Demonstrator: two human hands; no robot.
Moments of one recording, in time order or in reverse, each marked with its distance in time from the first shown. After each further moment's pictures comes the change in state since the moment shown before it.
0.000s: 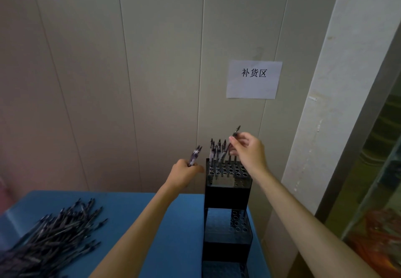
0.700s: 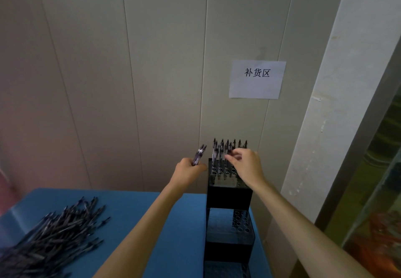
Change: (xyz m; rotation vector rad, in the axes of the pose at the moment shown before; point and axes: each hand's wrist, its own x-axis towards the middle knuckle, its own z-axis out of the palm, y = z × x) left_hand 0.000 0.002 0.004 -0.006 0.015 0.011; right_hand -0.006 0.040 0.010 -0.532 -0.107 -0.184
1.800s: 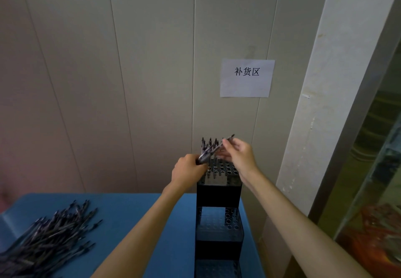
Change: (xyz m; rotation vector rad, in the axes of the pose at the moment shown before) left_hand 0.003 0.026 0.035 0.445 0.051 0.109; right_hand -0.005 -0.022 -0.030 0.836 -0.023 0.295
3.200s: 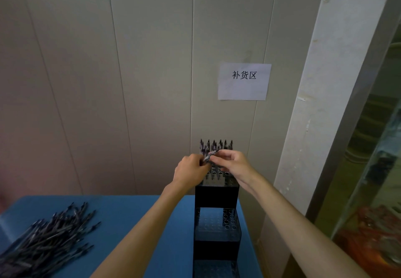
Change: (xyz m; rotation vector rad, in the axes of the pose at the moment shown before) left_hand -0.003 0.010 0.002 0.056 0.019 0.107; right_hand -0.014 -0.001 -0.008 -0.134 -0.248 0.107
